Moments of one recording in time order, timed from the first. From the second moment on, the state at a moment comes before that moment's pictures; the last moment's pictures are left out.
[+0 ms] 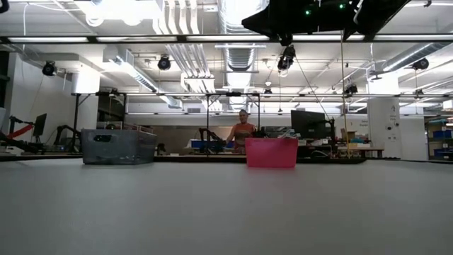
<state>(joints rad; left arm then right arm) -0.85 1.44 0.91 -1.08 0.25 -2.08 -0.22 1.36 0.80 0.71 0.08 -0.19</state>
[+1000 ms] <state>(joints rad) -0.85 1.44 0.88 -1.06 0.25 -2.07 -0.22 1.36 0.79 0.71 0.08 -0.19</state>
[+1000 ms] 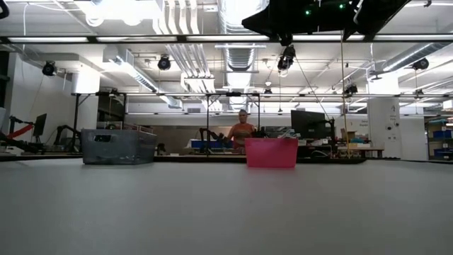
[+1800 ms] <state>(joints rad) -0.68 1.43 1.26 -1.08 -0.41 -1.23 -0.22 1.36 0.79 0.69 0.08 -0.18</state>
